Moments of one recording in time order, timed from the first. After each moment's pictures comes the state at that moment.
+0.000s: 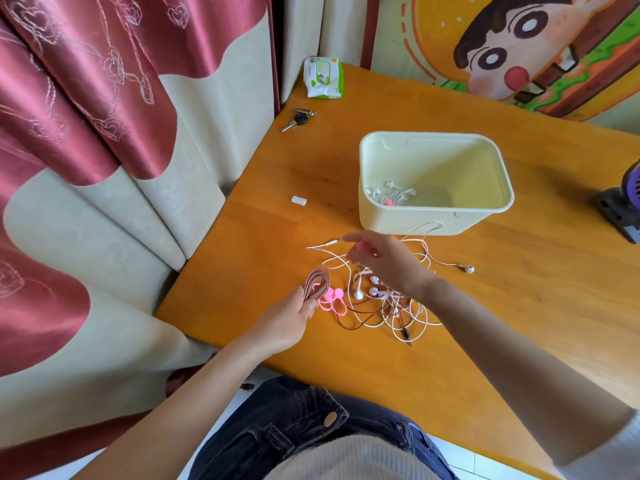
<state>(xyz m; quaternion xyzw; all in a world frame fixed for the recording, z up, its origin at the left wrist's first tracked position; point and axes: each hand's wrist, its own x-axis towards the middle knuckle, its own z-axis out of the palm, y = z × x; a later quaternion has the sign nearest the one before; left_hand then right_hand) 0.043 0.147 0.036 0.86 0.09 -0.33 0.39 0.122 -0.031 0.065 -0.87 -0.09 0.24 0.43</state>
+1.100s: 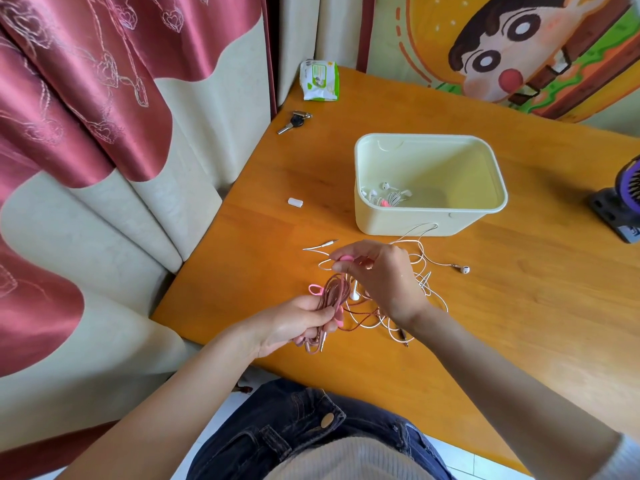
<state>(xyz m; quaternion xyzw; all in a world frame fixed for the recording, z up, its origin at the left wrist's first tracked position) 0.049 0.140 0.053 0.66 0.07 -0.45 0.59 0.092 -0.024 0.074 -0.86 -0.11 0.08 0.49</state>
